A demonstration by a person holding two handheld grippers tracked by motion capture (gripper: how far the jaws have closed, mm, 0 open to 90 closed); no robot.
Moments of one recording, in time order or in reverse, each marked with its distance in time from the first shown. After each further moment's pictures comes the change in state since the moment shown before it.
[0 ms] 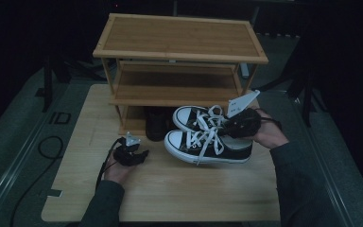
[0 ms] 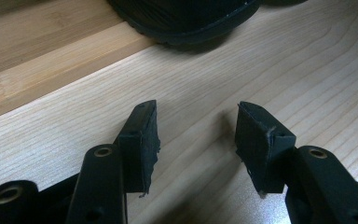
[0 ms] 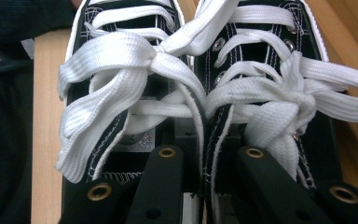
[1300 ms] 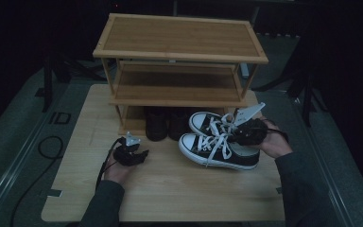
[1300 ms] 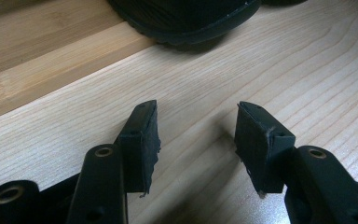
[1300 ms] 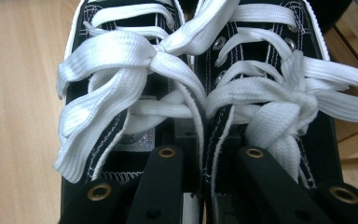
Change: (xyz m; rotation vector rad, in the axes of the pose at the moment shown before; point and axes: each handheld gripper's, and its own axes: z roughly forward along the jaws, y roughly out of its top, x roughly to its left) left arm 0.000 0.000 0.000 0.002 0.001 0.001; right arm -0.005 -0.051 0.012 0.073 -0.091 0.100
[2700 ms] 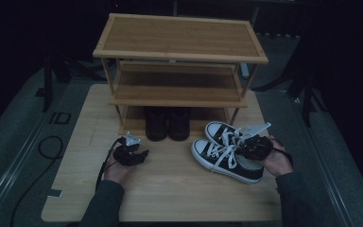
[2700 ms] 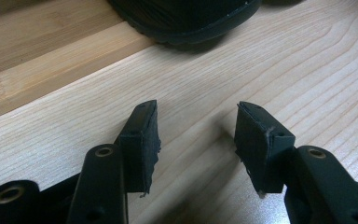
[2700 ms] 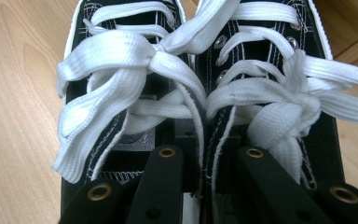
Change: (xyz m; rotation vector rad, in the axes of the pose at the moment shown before) left arm 0.000 0.000 0.000 0.003 0.000 0.002; right arm 0.011 -0.065 0.026 0.044 -0.141 0.178
